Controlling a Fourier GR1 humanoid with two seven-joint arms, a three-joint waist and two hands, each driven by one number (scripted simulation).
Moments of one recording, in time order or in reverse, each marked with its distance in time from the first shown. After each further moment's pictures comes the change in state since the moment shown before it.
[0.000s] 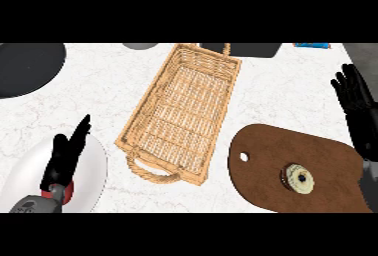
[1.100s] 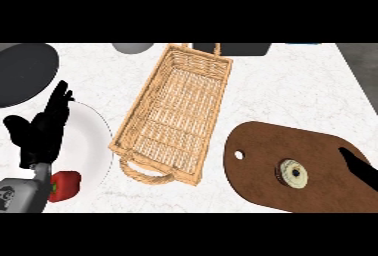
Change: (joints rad) left arm -0.092 0.000 0.126 -0.157 0.044 0.060 -0.014; right arm 0.351 0.053 -0.086 -0.157 0.669 -0.702 0.405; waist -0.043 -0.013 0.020
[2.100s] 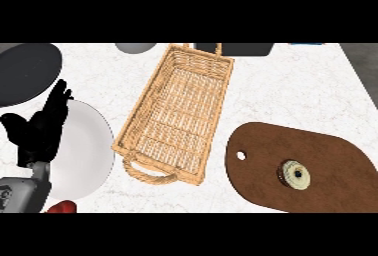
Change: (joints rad) left arm -0.005 -0.005 0.021 -0.002 -0.005 -0.026 0.014; right arm 0.130 -0.260 0.109 -0.660 -0.044 0.644 0.838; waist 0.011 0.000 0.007
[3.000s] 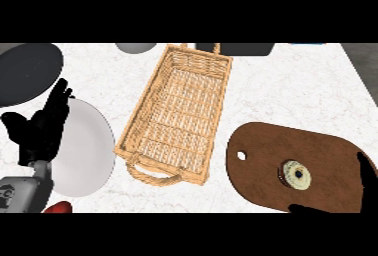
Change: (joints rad) left arm -0.004 -0.049 0.051 -0.005 -0.053 -0.042 0.016; right arm 0.011 0.352 0.187 0.207 0.380 -0.094 -0.162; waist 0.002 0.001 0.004
